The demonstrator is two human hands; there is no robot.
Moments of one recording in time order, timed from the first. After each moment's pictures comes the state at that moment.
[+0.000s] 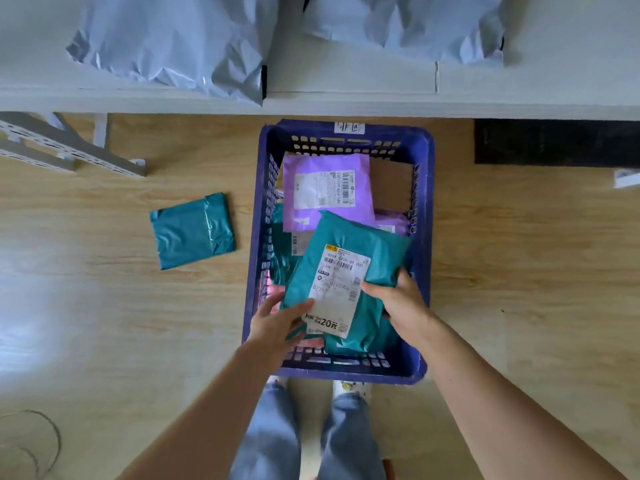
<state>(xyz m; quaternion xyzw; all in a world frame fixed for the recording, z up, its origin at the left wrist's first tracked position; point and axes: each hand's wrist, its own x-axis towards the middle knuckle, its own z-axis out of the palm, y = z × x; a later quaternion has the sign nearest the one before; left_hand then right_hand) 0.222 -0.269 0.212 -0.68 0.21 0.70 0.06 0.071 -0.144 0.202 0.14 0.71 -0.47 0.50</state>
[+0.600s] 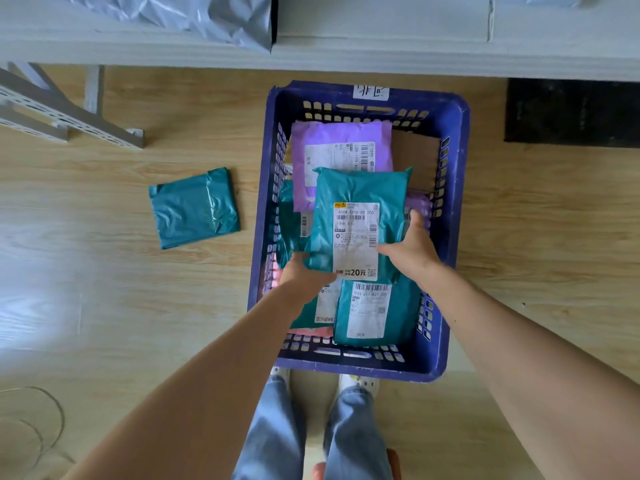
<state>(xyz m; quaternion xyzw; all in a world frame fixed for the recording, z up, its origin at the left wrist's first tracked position) 0.181 -0.289 0.155 -0.62 0.50 0.56 0.22 0.032 -0.184 0.158 -0.02 0.84 -0.27 0.46</state>
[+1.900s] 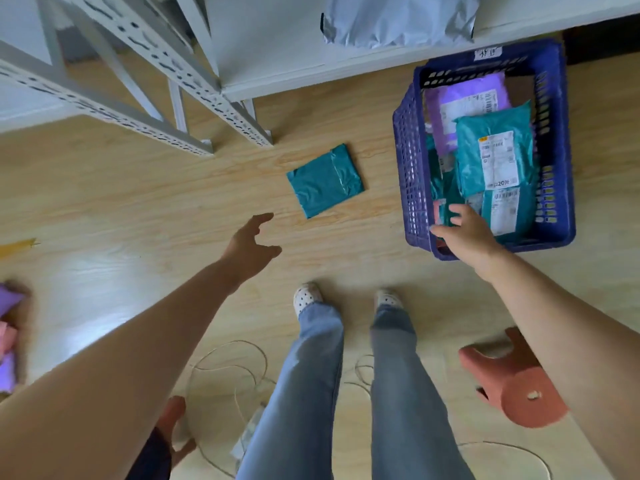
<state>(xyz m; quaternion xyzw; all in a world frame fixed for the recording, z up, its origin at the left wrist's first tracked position) 0.507 -0.621 0.404 -0.48 0.70 0.47 0.22 0.323 -0.351 0.402 0.08 0.86 -0.26 0.43</state>
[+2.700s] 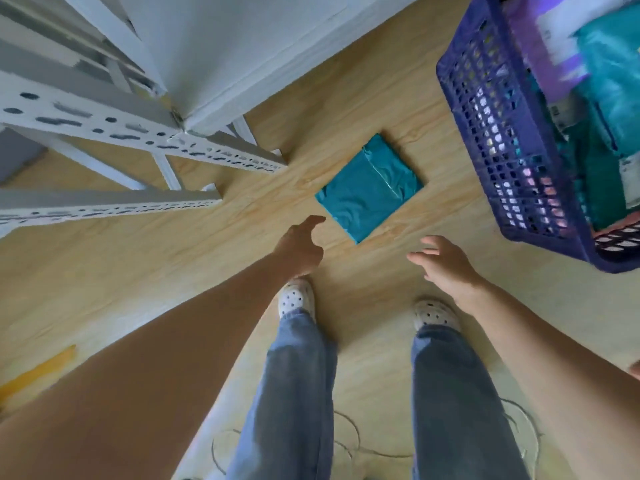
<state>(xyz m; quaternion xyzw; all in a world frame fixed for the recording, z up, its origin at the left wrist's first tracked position) 0.414 -0.716 0.189 -0.28 0.80 0.30 0.43 0.390 -0.485 0.165 0.24 0.73 -0.40 0.50</state>
